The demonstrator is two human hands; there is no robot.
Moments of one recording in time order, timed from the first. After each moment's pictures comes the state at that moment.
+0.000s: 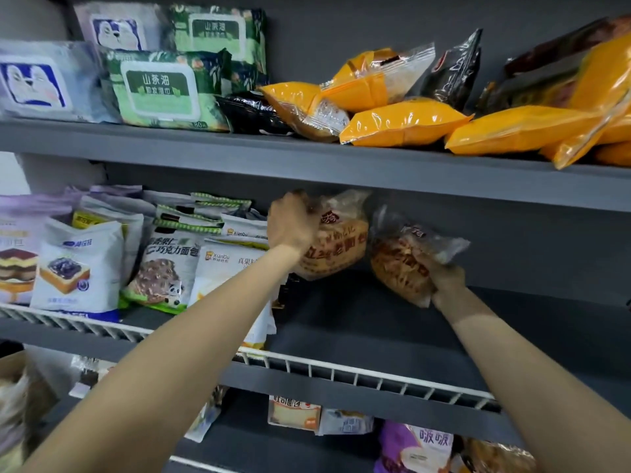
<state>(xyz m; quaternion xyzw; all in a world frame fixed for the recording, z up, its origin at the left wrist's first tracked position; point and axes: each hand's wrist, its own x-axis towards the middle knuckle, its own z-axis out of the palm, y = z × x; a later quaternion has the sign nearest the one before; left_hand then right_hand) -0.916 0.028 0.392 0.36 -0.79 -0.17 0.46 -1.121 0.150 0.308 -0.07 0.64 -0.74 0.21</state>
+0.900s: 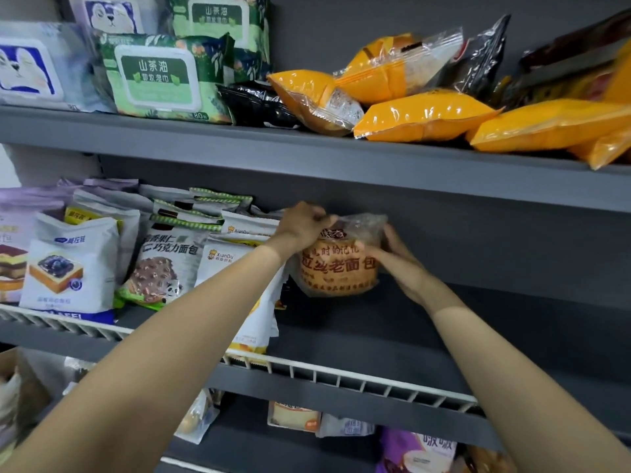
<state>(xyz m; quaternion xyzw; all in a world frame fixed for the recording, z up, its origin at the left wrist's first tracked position) -0.924 0.000 0.385 0.32 -0.87 -0.25 0.27 -1.067 0.119 0.330 -0.47 0.62 -0.57 0.26</state>
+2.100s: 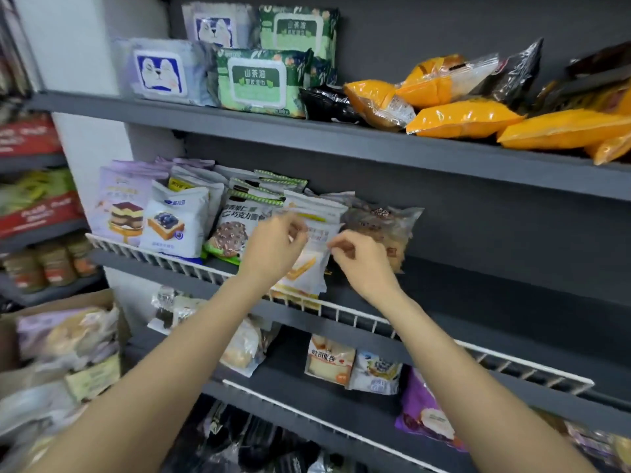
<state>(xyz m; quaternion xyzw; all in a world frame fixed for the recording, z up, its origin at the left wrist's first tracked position) -0.763 0.065 0.355 0.37 -0.83 -0.15 0.38 -0.898 0.149 0.343 -0.59 0.70 -0.41 0.03</state>
